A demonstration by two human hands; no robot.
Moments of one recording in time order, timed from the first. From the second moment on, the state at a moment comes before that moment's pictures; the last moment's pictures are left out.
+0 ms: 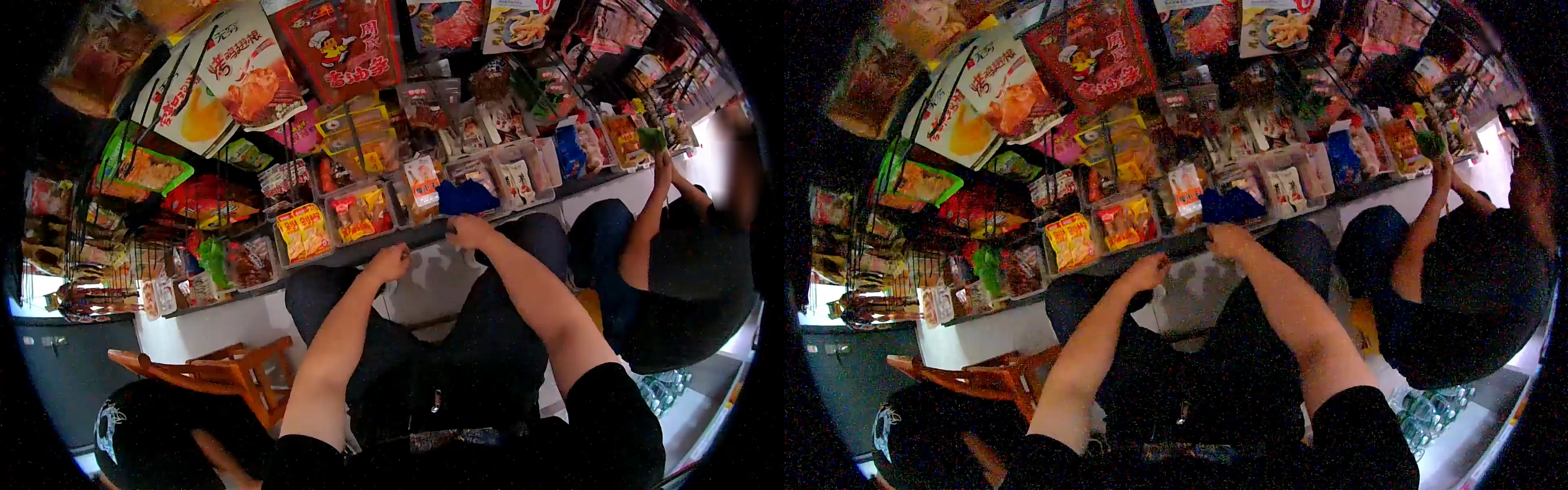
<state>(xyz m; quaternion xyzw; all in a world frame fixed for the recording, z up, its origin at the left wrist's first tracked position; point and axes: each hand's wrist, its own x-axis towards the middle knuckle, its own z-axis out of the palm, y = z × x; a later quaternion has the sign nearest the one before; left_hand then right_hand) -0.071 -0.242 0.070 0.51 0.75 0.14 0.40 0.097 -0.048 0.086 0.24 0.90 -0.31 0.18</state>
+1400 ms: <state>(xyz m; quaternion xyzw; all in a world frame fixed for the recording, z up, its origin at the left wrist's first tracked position) -0.095 -0.158 -0.023 0.25 0.83 0.30 0.40 0.062 0.003 0.013 0.59 0.74 -0.33 -0.05</state>
